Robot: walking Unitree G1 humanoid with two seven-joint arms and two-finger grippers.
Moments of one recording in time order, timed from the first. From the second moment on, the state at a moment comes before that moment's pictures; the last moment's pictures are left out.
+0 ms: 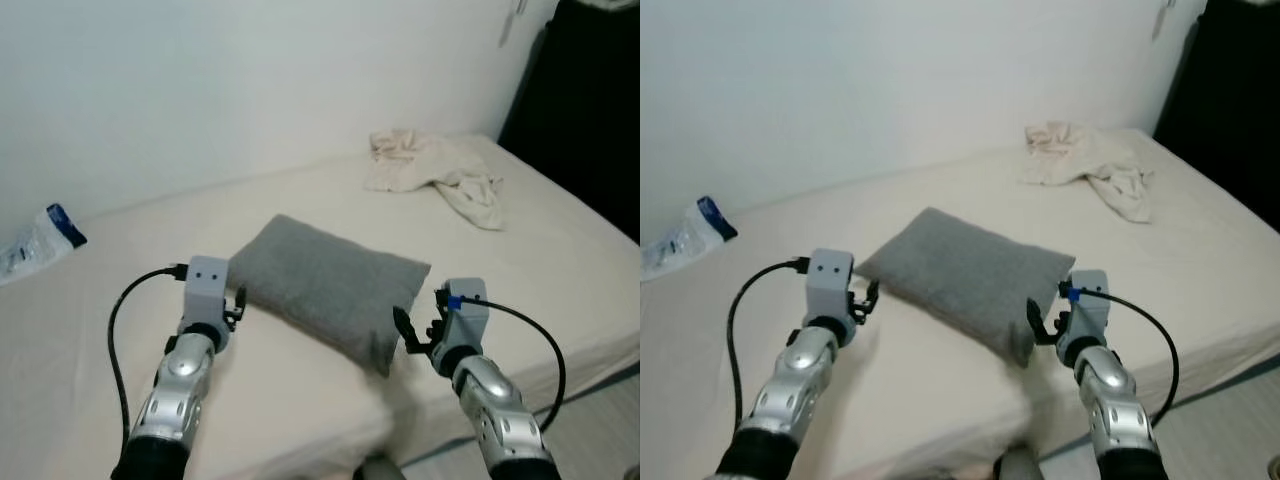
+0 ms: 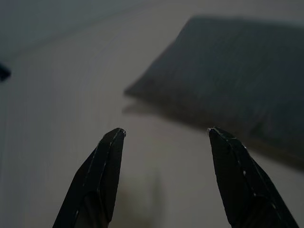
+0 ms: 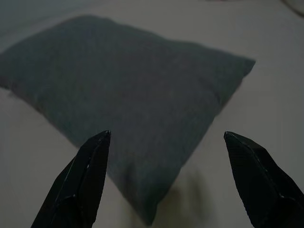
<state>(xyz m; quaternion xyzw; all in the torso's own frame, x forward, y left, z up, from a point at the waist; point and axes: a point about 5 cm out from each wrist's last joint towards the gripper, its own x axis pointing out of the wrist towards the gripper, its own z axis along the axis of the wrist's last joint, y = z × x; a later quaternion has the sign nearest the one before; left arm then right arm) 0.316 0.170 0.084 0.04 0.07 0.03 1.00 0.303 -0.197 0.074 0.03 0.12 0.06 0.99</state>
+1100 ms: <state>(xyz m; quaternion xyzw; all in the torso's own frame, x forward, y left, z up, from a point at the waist) 0.282 0.181 0.073 -0.02 0.09 0.00 1.00 0.318 -0.210 0.060 0.26 0.09 0.02 0.96</state>
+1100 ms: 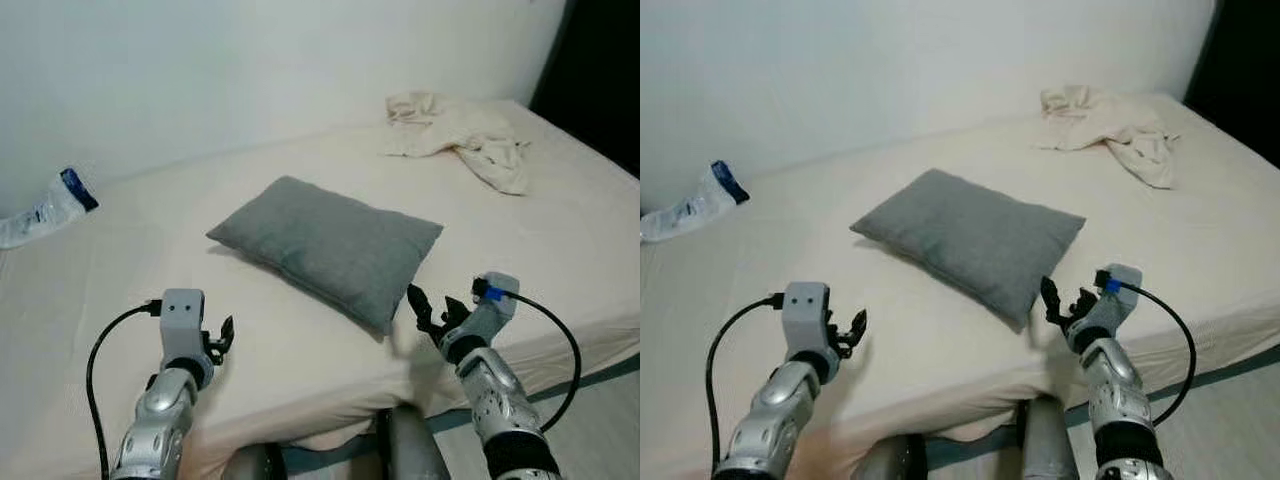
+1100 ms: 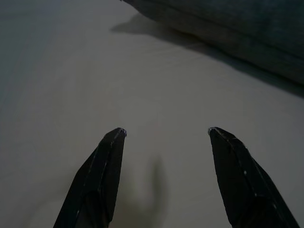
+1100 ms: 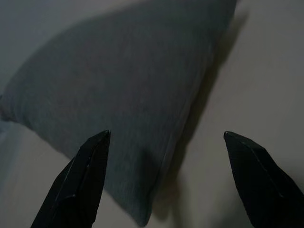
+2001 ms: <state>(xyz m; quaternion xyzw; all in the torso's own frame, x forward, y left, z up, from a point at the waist) 0.242 0.199 0.104 0.02 0.09 0.00 1.00 0.326 -0.213 0.064 0.42 0.00 0.04 0.91</state>
